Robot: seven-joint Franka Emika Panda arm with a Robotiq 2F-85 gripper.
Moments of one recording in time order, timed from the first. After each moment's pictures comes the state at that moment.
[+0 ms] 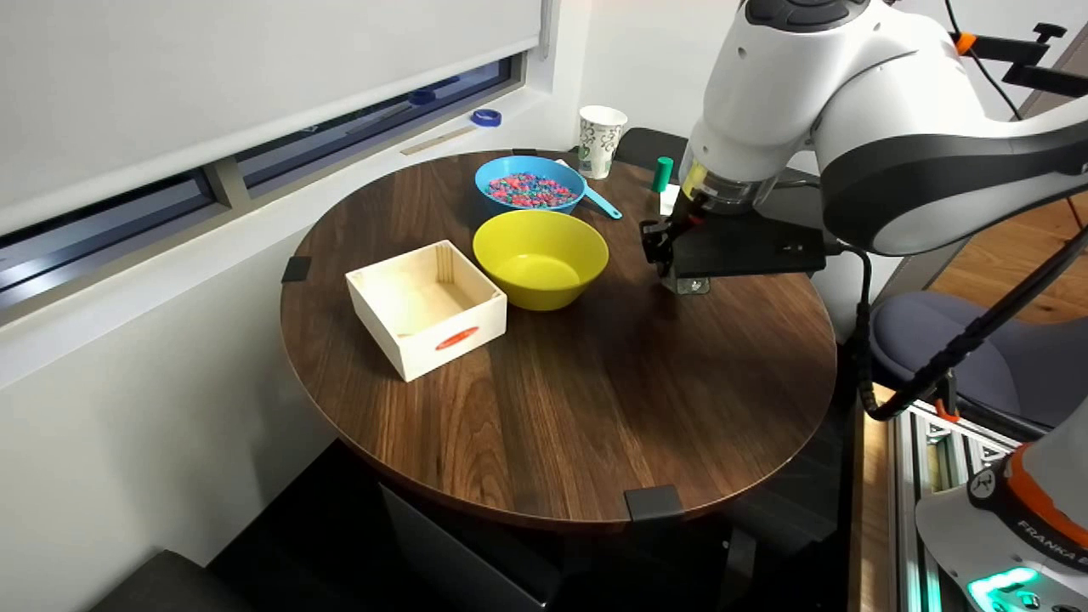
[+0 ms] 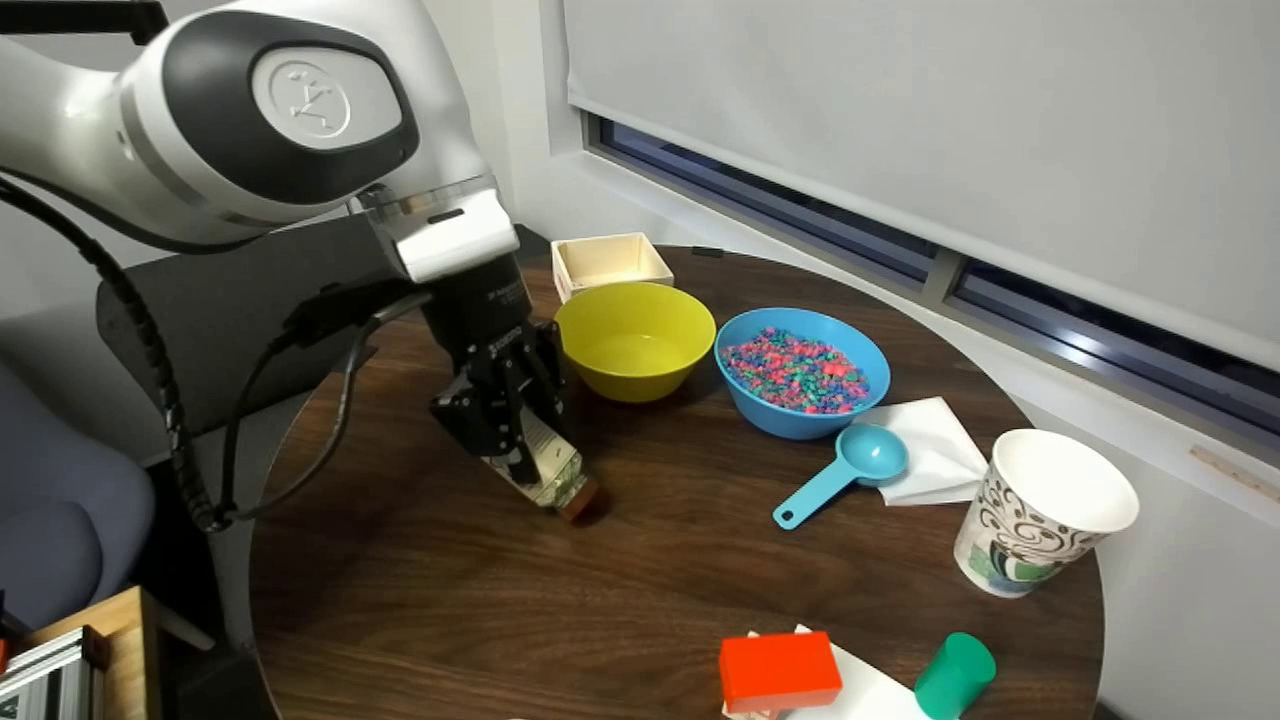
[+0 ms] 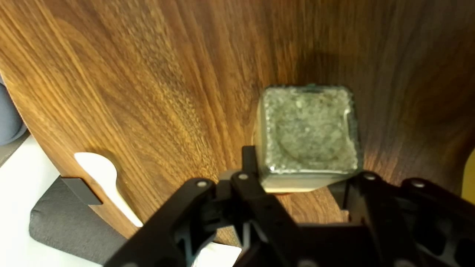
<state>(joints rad) 0.03 -0.18 0.14 -2.39 -0.51 2.19 1.43</state>
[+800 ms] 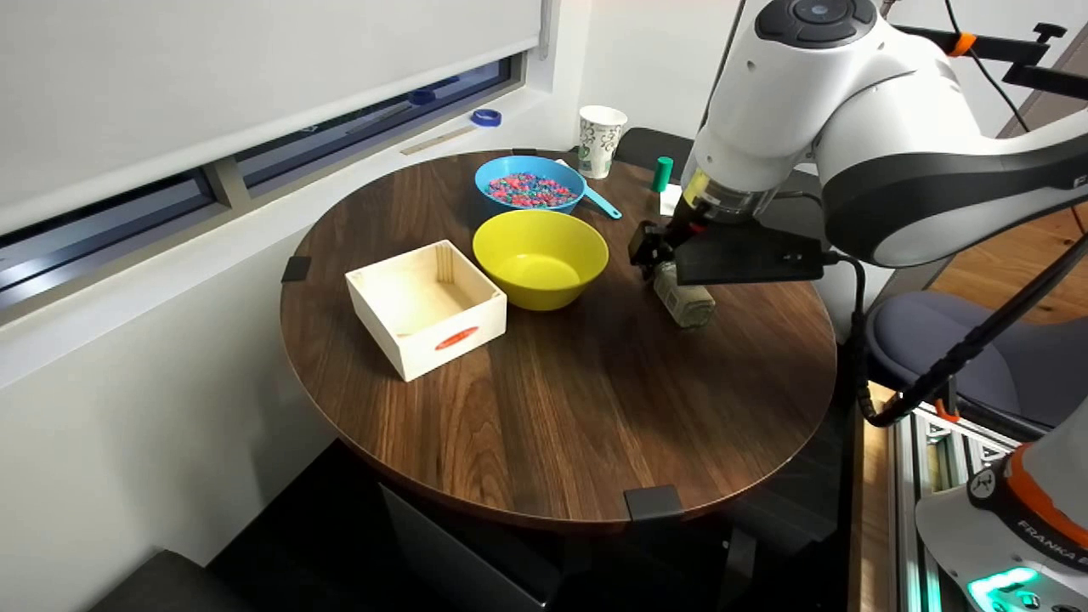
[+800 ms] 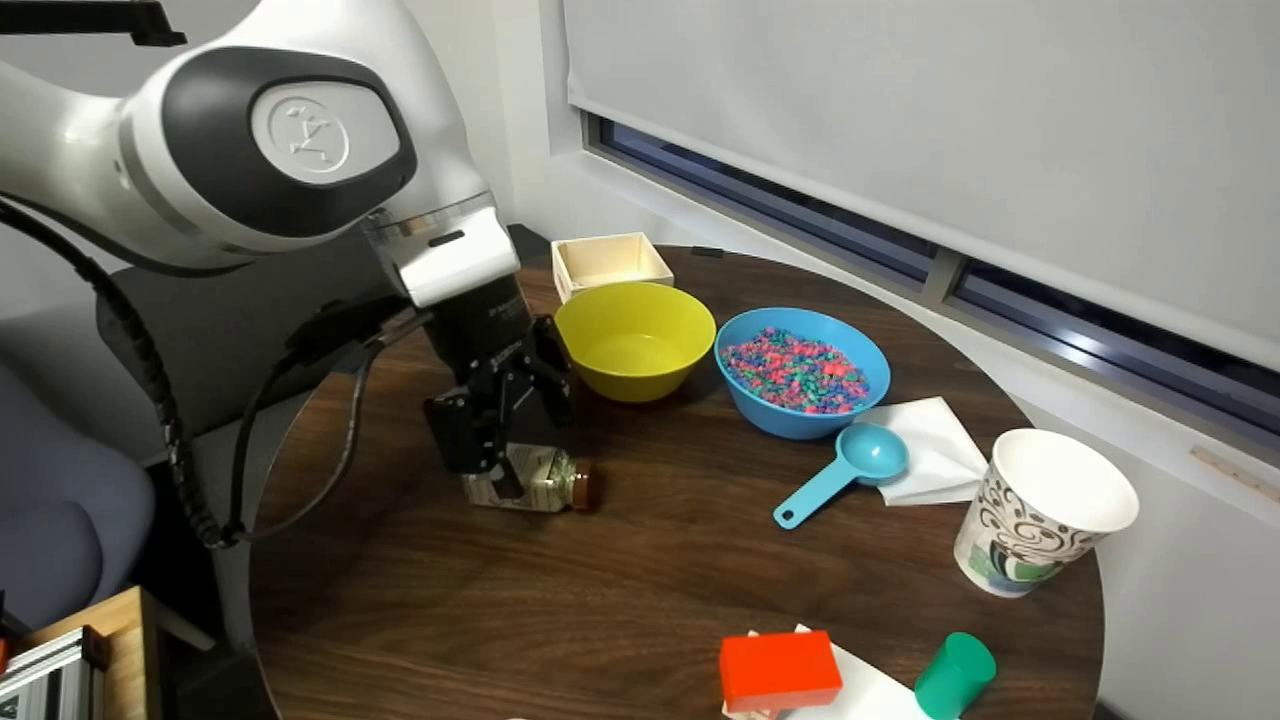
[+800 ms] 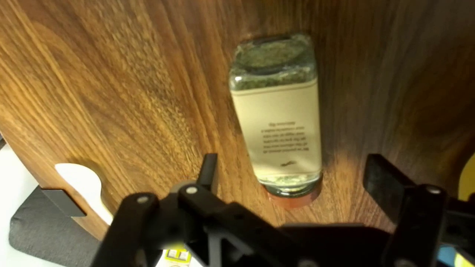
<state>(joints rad) 0.02 -0.19 0.13 -2.43 -0.51 2.27 1.42</state>
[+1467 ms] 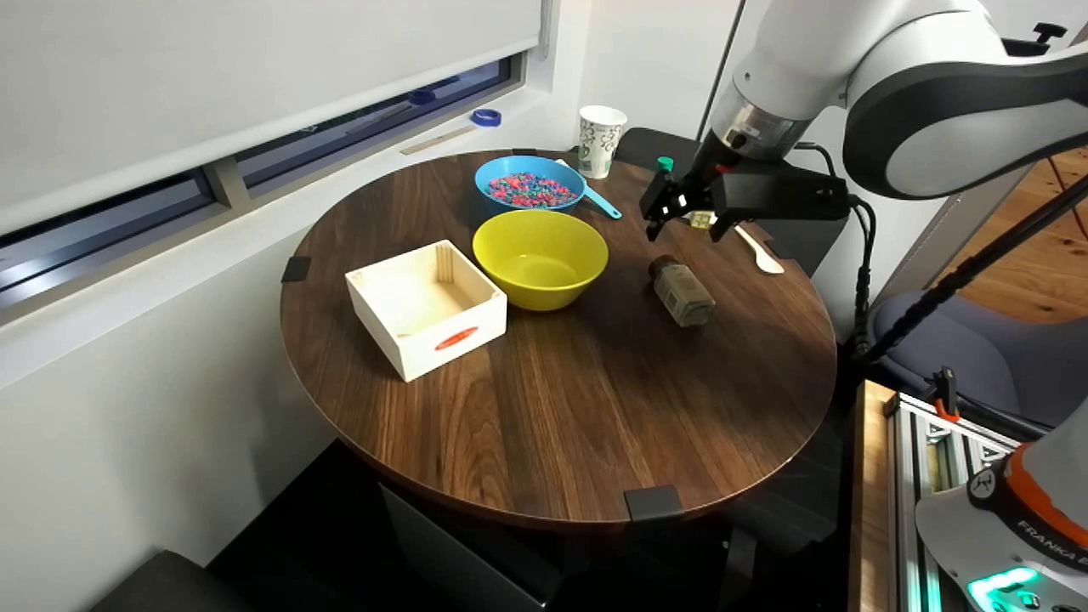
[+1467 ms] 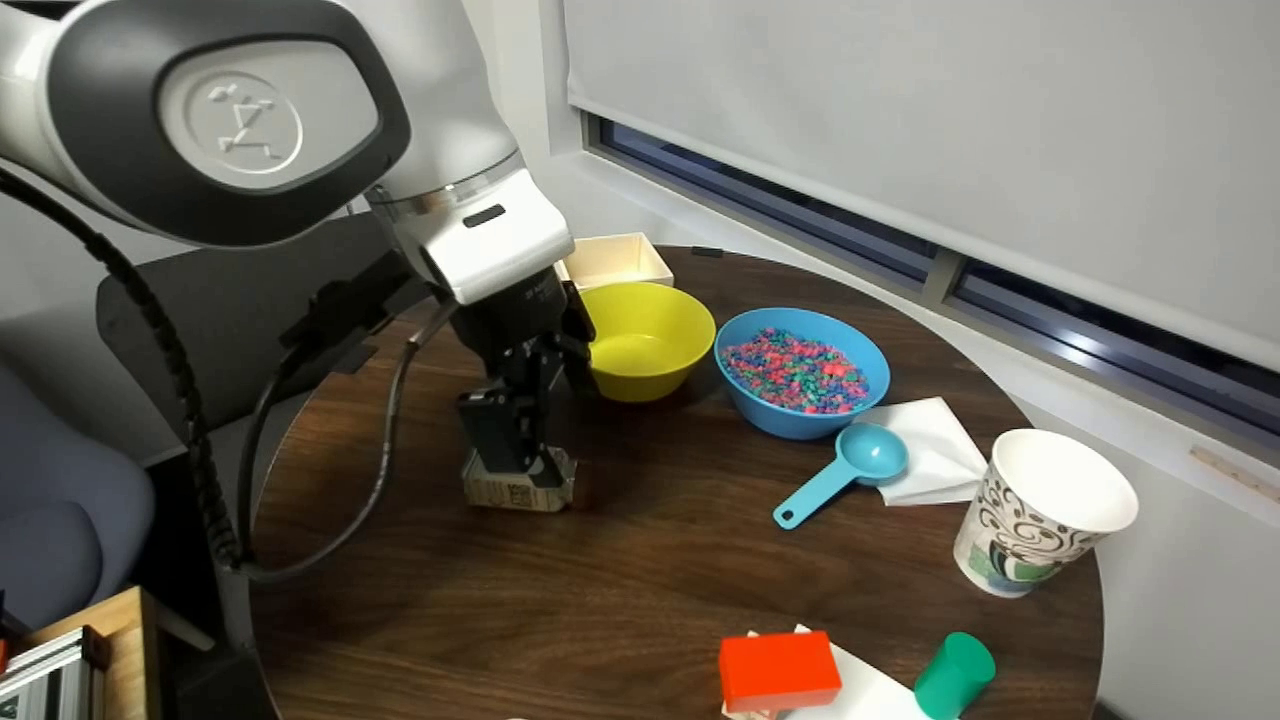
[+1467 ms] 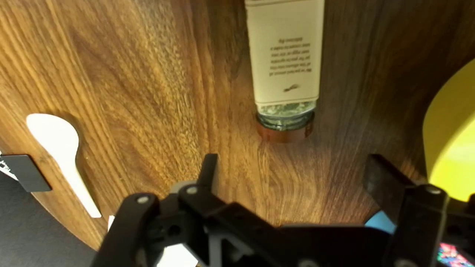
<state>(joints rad) 0.00 -0.27 0.03 -2.44 -0.33 2.37 1.11</state>
